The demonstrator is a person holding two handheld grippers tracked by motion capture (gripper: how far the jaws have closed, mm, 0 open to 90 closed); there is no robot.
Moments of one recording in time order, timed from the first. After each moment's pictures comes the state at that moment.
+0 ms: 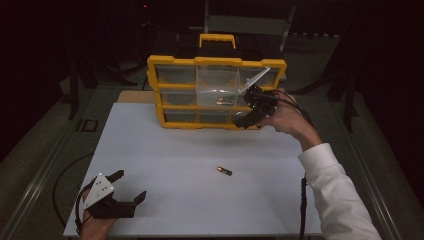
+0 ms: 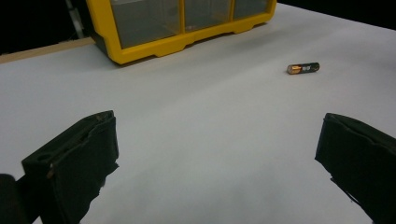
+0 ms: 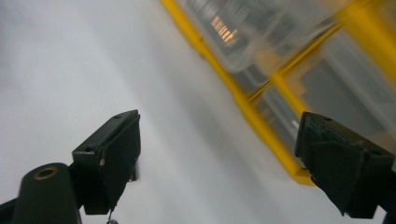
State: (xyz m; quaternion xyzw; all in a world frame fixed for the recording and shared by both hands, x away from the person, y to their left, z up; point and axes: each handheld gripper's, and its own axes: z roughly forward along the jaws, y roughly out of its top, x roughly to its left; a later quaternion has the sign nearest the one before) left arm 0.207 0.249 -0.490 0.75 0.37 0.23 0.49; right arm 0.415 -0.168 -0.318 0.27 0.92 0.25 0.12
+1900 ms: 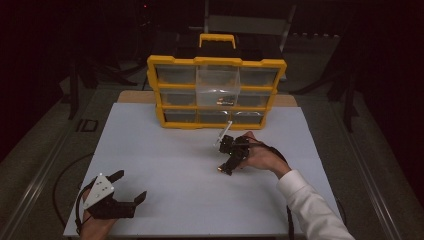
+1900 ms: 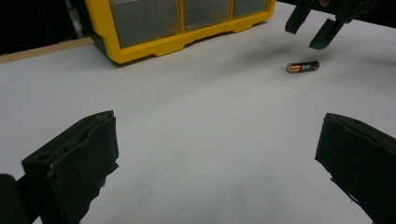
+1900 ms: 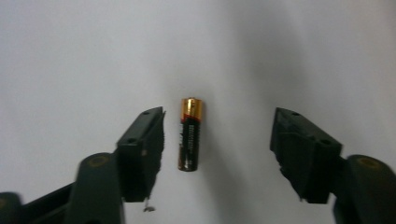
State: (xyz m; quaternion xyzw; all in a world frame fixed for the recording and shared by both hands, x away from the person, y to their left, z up) left arm 0.207 0.249 -0.490 0.75 0.37 0.23 0.49; right arm 0.379 -0.121 -0.459 0.17 0.97 0.15 0.04
